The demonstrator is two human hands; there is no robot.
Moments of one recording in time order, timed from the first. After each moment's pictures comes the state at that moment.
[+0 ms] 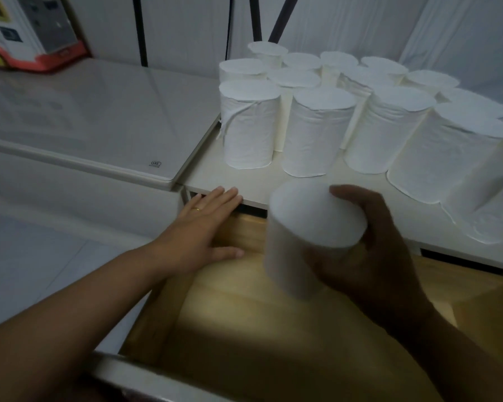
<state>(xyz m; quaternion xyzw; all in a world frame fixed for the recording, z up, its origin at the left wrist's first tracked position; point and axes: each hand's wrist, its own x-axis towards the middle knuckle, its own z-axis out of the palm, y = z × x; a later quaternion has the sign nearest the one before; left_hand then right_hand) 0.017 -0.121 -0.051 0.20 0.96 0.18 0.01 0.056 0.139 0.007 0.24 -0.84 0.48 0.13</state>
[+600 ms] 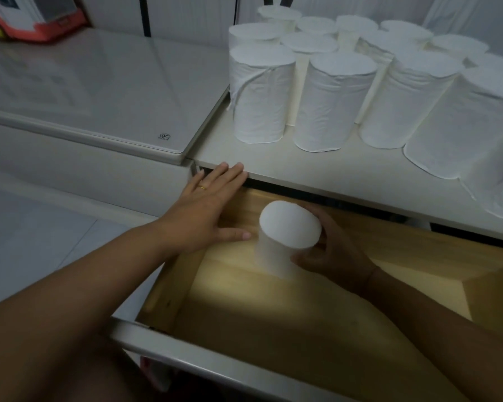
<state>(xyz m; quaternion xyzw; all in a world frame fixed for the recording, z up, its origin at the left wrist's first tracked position) 0.024 -0.130 -0.058 0.20 0.97 0.15 0.01 0.027 0.134 -0.096 0.19 -0.83 0.51 -0.12</state>
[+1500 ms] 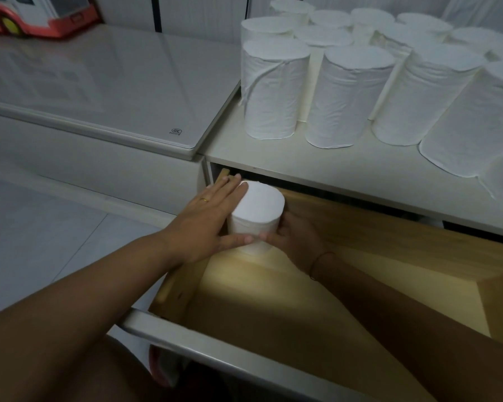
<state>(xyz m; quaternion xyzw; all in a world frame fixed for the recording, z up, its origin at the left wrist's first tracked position) 0.039 -0.139 -0.080 0.18 0.97 0.17 0.04 0.012 0.063 -0.116 0.11 -0.82 0.54 -0.16</state>
